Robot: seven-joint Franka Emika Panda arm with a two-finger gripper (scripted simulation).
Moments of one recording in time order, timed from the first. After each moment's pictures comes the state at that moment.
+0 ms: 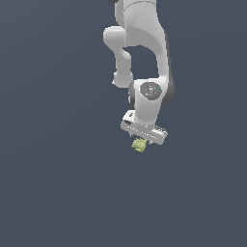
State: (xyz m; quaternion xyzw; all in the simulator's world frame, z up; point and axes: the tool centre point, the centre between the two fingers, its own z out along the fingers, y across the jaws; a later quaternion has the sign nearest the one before) arm -0.019 0.084 0.084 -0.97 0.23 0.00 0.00
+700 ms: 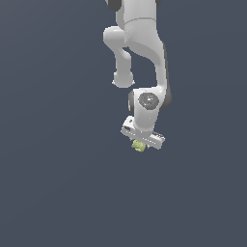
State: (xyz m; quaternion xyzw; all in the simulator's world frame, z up) arm -0.019 0.085 0.042 -0.97 0.23 0.00 0.00
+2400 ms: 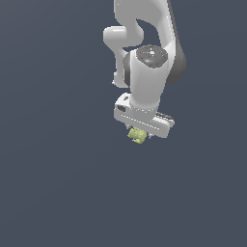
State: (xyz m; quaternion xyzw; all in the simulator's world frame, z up) arm 0.022 0.061 0.203 -0.97 0.23 0.00 0.00
